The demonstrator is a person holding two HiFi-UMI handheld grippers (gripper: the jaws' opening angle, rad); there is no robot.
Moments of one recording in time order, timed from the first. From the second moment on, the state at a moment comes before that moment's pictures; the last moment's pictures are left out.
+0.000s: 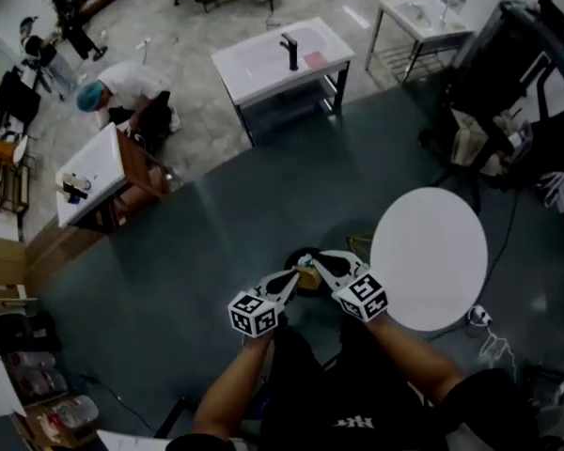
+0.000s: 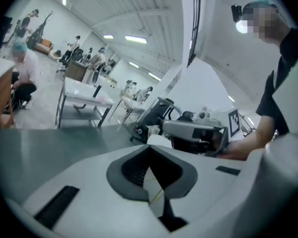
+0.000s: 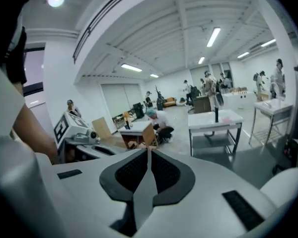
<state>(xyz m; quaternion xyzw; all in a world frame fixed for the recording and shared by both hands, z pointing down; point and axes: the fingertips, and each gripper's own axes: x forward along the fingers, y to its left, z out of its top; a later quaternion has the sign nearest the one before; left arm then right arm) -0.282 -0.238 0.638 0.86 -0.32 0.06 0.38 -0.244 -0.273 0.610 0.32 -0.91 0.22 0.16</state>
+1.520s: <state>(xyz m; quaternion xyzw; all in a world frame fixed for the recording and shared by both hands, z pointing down) -0.157 -0.124 0.276 0.89 -0.45 -0.06 0.07 -0.078 -0.153 0.271 0.10 -0.99 0.03 -0.09</state>
